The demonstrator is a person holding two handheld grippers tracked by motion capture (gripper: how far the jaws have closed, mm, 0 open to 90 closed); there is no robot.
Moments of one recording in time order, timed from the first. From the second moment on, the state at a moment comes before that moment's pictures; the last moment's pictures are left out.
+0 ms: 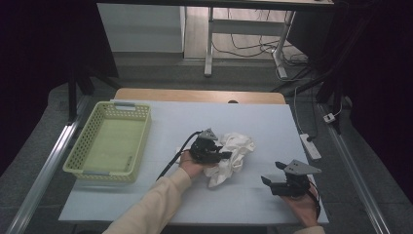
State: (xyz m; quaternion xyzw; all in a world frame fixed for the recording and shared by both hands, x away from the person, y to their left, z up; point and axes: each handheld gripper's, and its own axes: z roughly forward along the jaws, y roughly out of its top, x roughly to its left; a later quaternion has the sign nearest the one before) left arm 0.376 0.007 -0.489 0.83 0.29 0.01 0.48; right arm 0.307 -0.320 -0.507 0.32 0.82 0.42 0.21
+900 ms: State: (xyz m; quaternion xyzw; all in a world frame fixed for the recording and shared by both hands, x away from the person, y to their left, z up) left arm 0.322 0.111 -0.437 0.84 0.27 0.11 0.46; right arm 0.302 -0.324 -0.503 0.31 0.81 0.44 0.21
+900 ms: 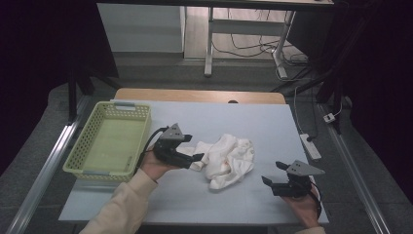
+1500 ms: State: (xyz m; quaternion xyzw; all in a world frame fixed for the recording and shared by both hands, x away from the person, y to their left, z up) left arm 0.266 0.205 -0.455 0.83 0.31 0.18 0.43; right arm 0.301 -0.326 -0.502 0.32 0.81 0.44 0.21
